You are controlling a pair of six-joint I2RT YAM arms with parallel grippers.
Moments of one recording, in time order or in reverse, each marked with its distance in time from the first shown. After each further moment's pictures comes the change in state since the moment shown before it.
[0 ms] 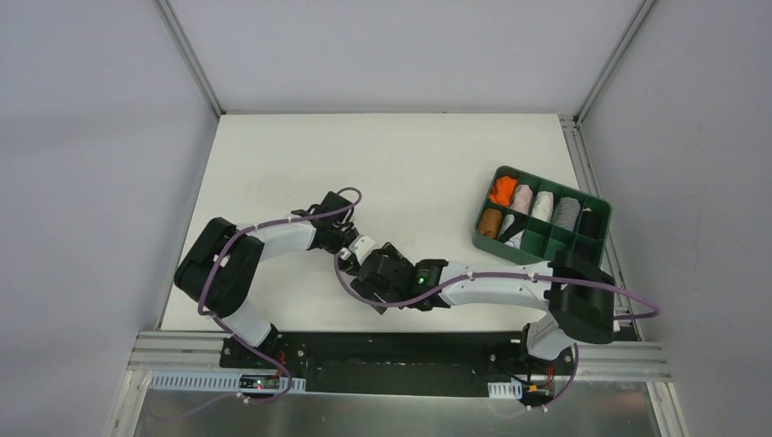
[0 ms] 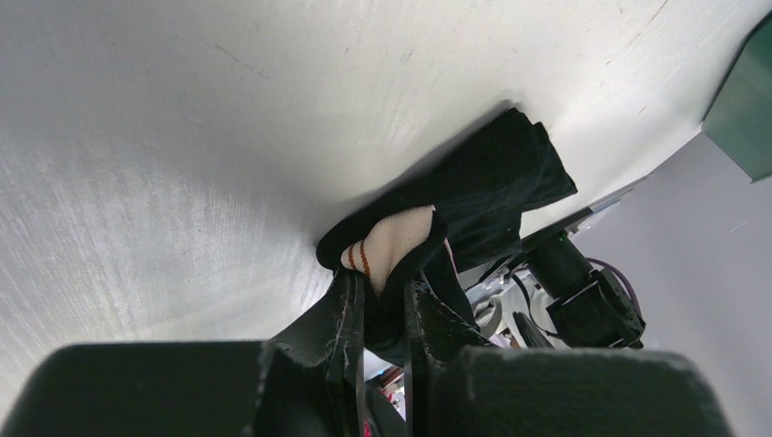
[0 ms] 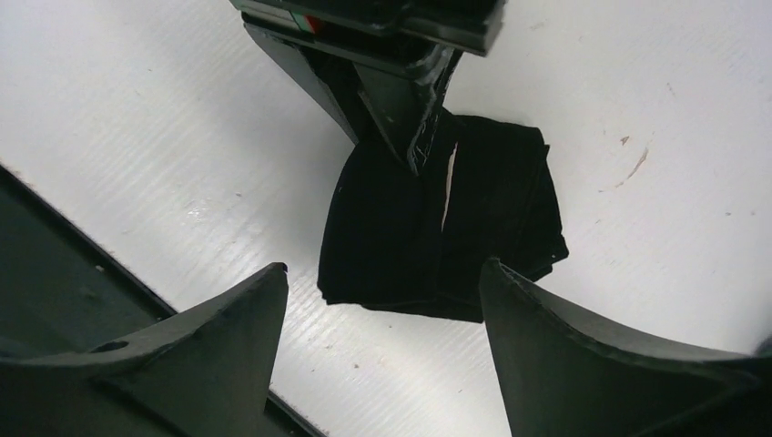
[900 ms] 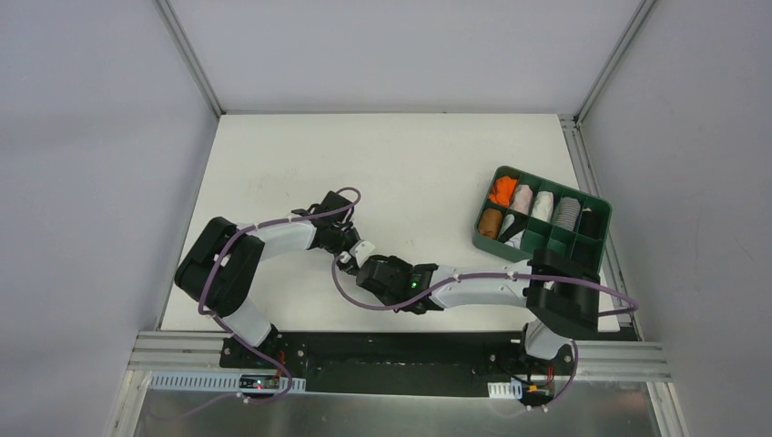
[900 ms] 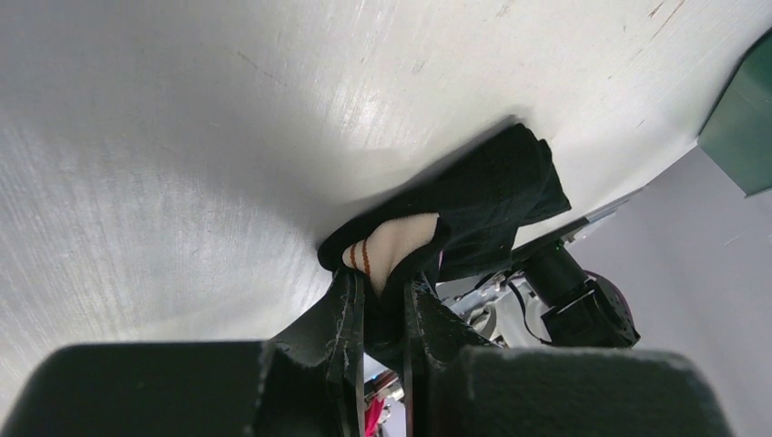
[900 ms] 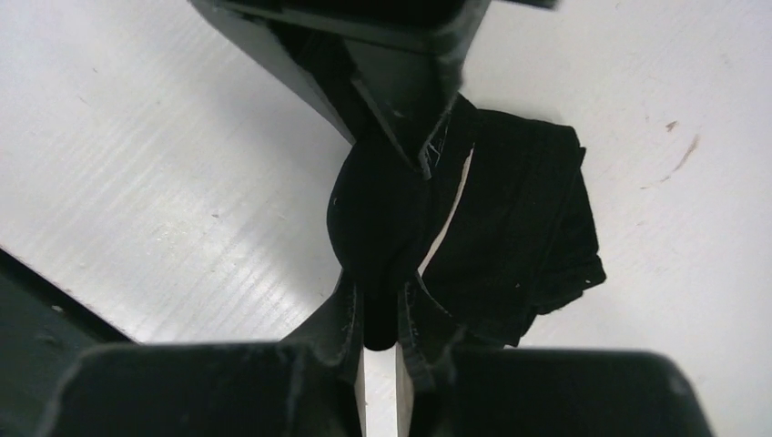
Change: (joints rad) left arm 0.000 0.004 0.006 -0.009 -0.015 -0.019; right arm 0.016 0.112 -0.019 0.063 0.050 0.018
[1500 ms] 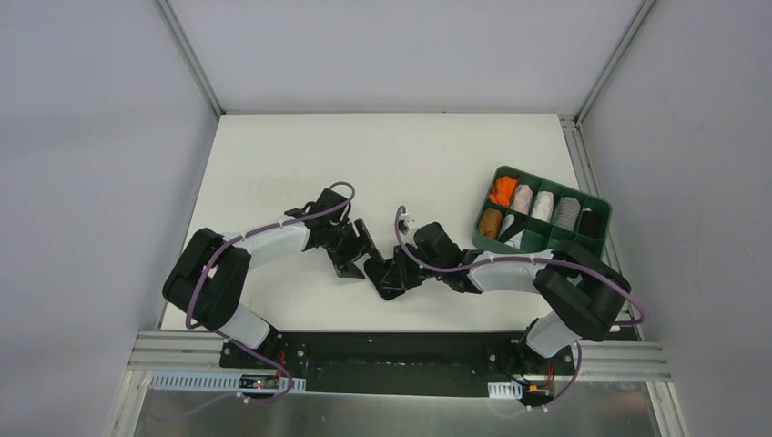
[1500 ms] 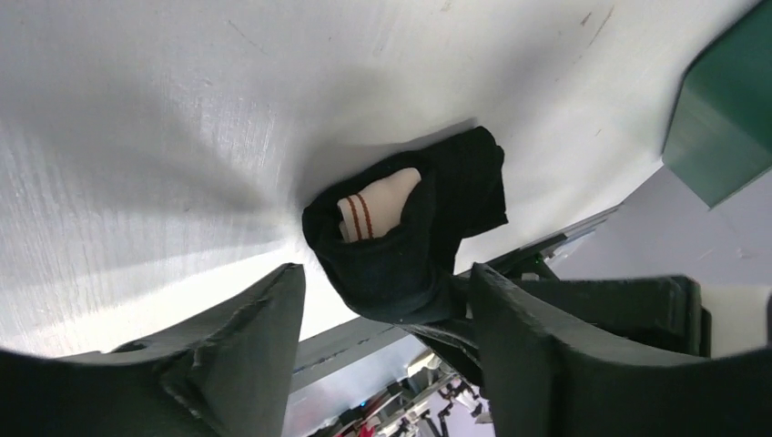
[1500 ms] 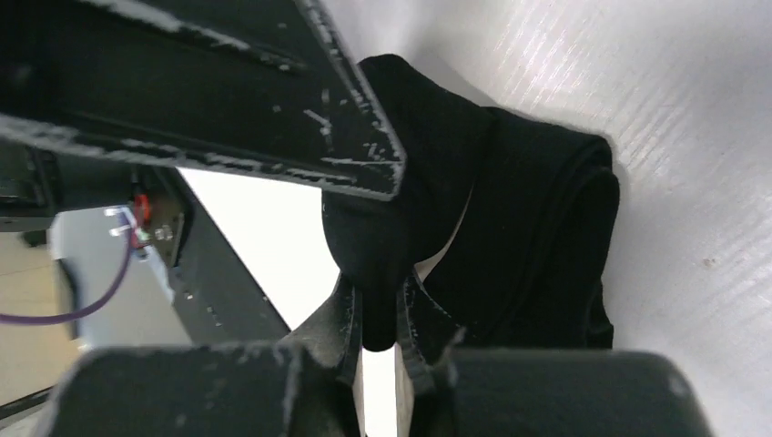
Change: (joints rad) left arm 0.000 -0.084 0.000 -0.020 -0.060 -0.048; right arm -0.372 -0.129 -0.364 0.554 -0.678 0.373
